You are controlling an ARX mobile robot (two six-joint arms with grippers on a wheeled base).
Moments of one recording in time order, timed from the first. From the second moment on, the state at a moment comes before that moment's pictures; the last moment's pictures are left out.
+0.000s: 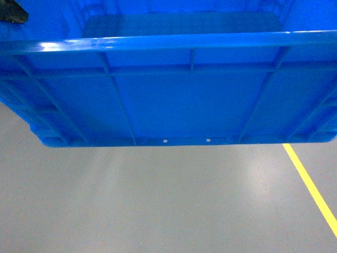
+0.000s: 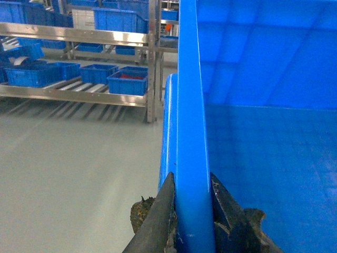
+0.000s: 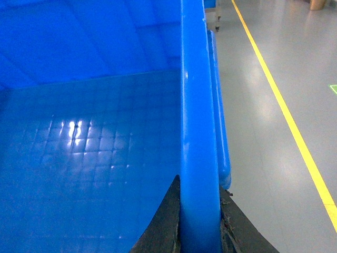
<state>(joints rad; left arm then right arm) -0.21 1.36 0.67 0.74 -0.18 -0.06 0.14 1.31 0.76 0.42 0.02 0.15</state>
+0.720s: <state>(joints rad) -0.21 1.36 0.67 0.74 -0.18 -0.06 0.14 1.31 0.76 0.41 0.02 0.15</state>
